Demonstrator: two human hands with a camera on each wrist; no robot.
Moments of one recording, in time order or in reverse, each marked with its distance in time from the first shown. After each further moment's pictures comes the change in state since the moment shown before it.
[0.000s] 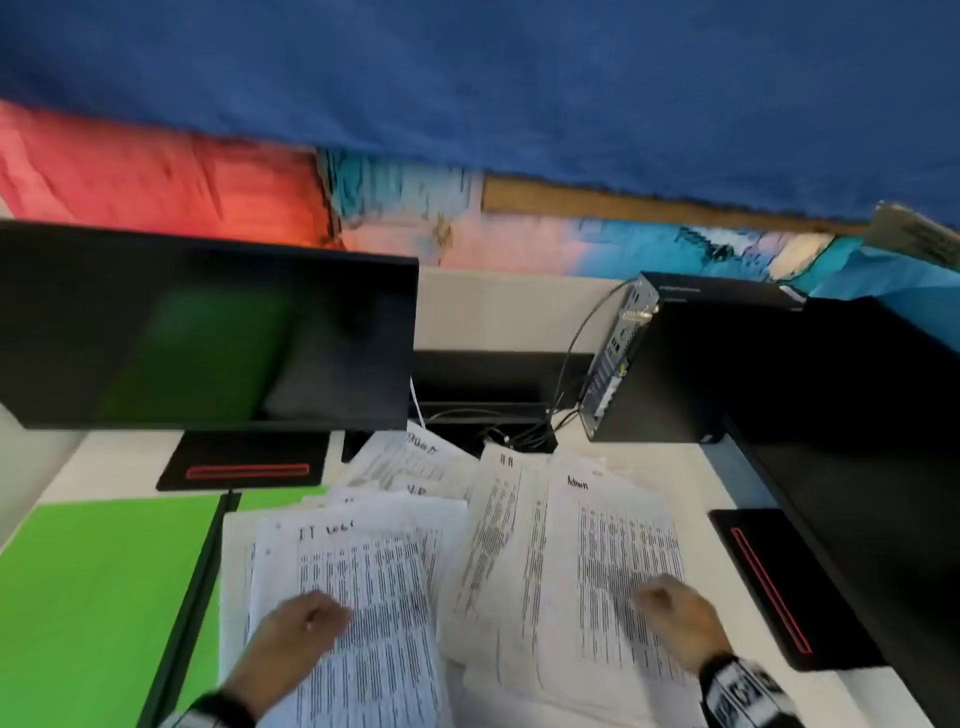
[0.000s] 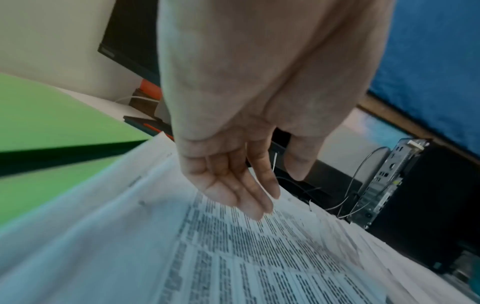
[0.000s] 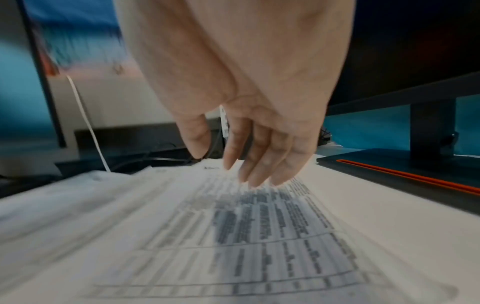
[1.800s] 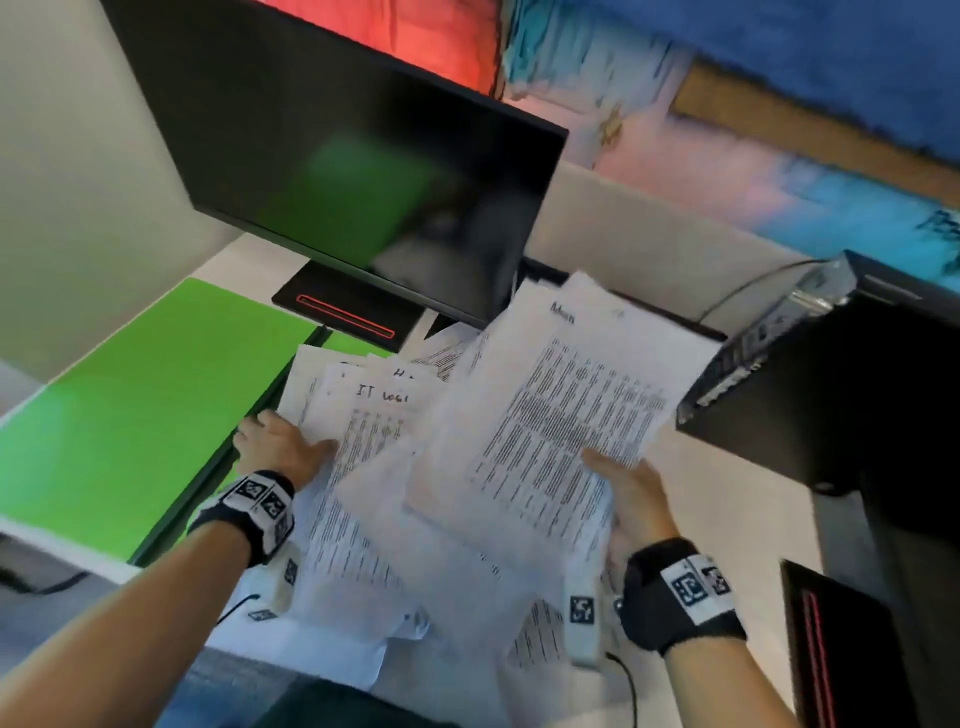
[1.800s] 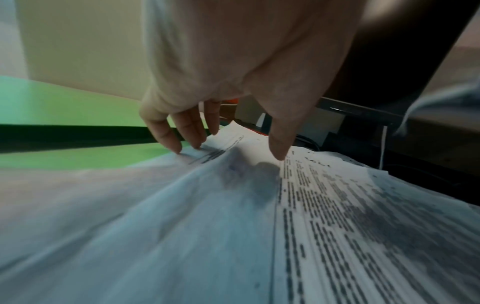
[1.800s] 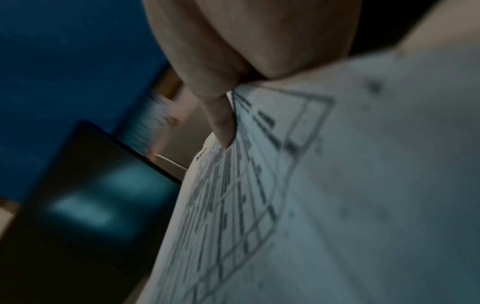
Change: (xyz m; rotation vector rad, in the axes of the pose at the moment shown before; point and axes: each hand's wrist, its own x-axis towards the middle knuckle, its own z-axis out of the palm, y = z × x) left_hand 0.010 -0.005 0.002 0.343 0.558 -0.648; right_hand 0.040 -0.125 0.025 0.730 -0.372 0.051
